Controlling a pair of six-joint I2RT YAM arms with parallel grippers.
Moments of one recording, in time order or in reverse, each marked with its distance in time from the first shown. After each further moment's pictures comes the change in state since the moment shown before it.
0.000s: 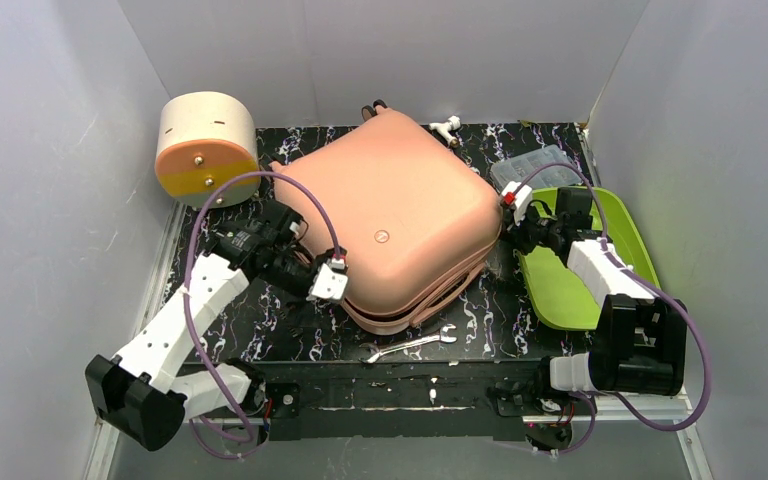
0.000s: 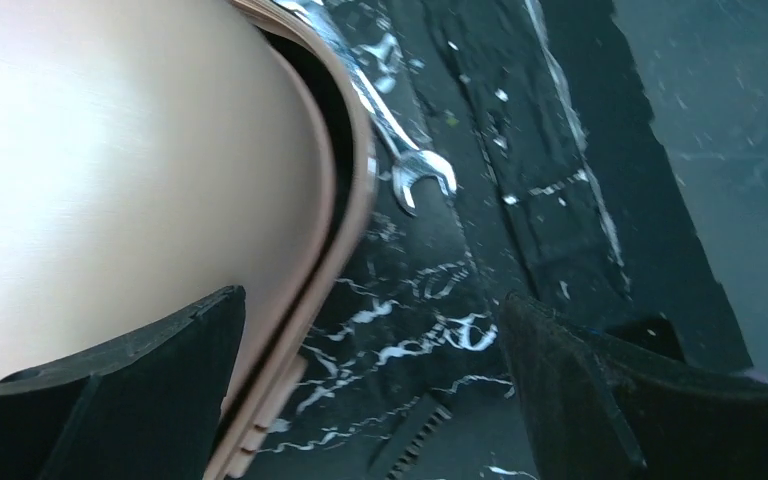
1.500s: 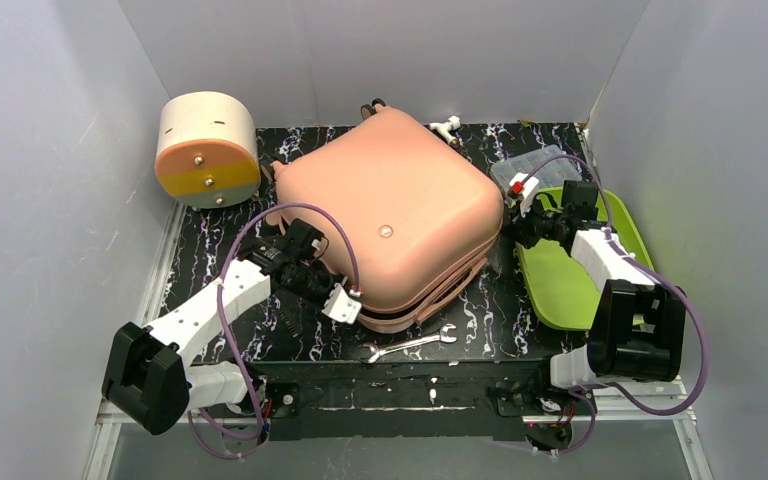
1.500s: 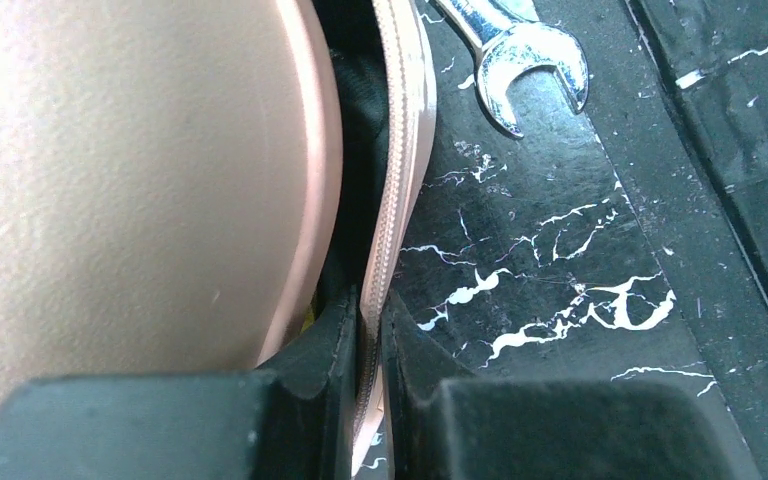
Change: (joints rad) left arm -0.056 0.084 -0.298 0.360 -0.197 0.209; right arm -0.043 0.070 0.068 -0.031 -0.069 0.026
